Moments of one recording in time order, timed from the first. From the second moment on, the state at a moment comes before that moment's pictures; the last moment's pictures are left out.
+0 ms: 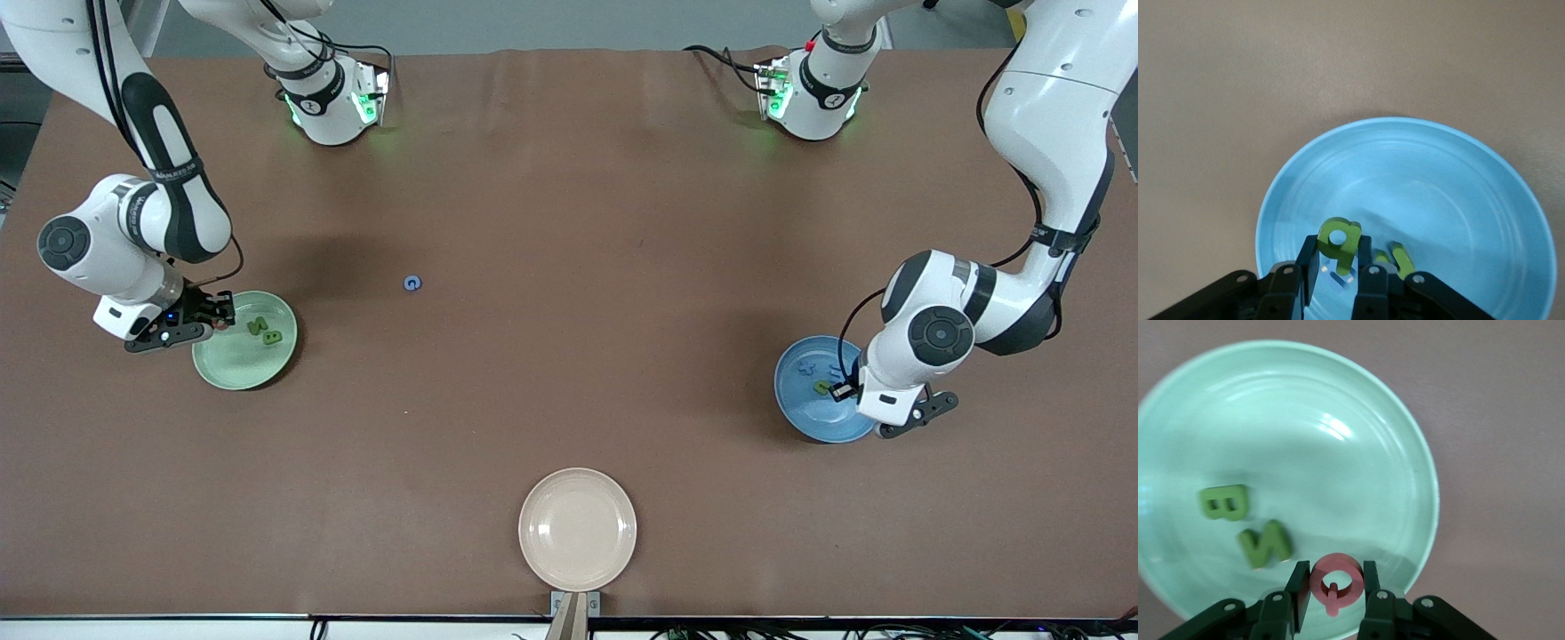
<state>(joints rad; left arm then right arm) 0.37 0.64 -0.53 -1.80 0.61 2.22 -0.90 0.06 0.33 -0.32 -2.31 0.07 2.60 -0.57</state>
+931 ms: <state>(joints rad) 0.40 0.58 -0.58 -1.78 0.61 2.22 -0.90 0.05 0.39 -0.30 -2.28 0.09 2.61 -0.57</state>
